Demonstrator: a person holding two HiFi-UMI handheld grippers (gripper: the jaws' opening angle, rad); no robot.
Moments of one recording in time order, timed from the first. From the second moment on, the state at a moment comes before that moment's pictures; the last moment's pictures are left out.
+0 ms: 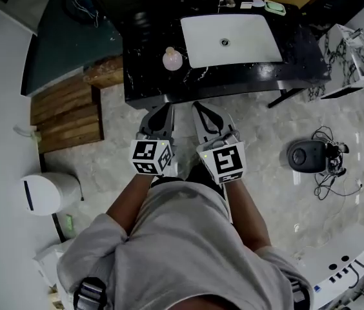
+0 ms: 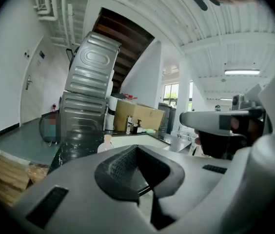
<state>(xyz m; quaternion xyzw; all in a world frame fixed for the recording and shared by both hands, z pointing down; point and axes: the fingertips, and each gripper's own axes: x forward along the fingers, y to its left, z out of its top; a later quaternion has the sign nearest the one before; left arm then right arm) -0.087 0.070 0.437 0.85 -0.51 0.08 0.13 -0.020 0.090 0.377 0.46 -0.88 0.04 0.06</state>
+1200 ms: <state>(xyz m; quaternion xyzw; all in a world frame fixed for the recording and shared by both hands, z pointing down) -0.072 -0.059 0.481 0.83 -0.53 0.15 0.07 0.053 -0.032 0.437 0.48 -0.87 0.14 0.05</state>
